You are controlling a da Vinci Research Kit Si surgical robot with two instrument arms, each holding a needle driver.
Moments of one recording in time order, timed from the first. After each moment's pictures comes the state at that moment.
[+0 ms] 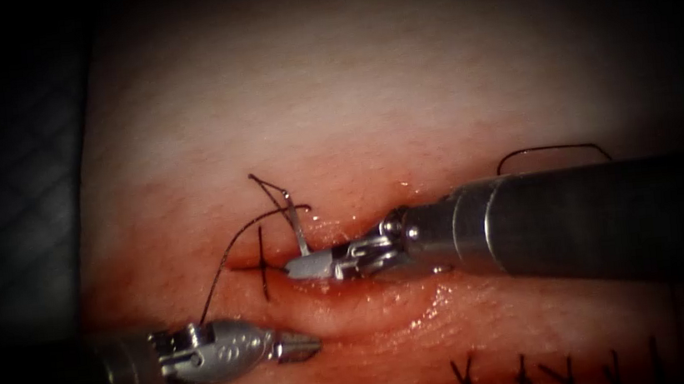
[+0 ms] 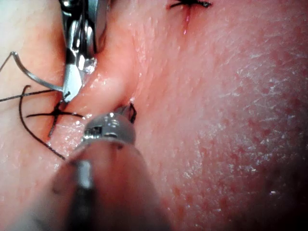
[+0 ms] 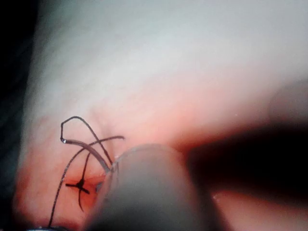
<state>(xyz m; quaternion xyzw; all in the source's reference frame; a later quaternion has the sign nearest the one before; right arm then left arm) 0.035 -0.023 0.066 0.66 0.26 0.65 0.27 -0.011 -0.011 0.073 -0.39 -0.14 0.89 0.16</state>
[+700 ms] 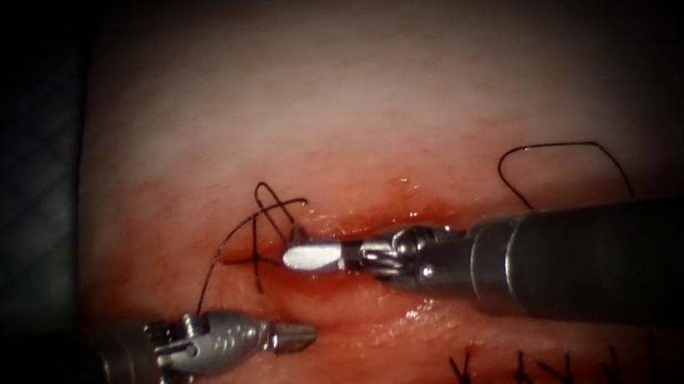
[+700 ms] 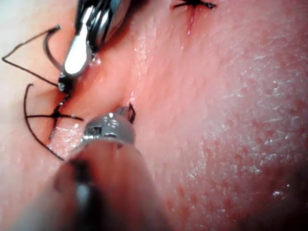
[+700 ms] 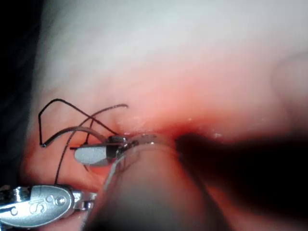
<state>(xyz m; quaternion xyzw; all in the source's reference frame) 0.033 -0.017 0.068 0.45 0.48 0.63 0.40 -0.011 -0.011 0.073 -0.39 -0.14 0.90 0.16</state>
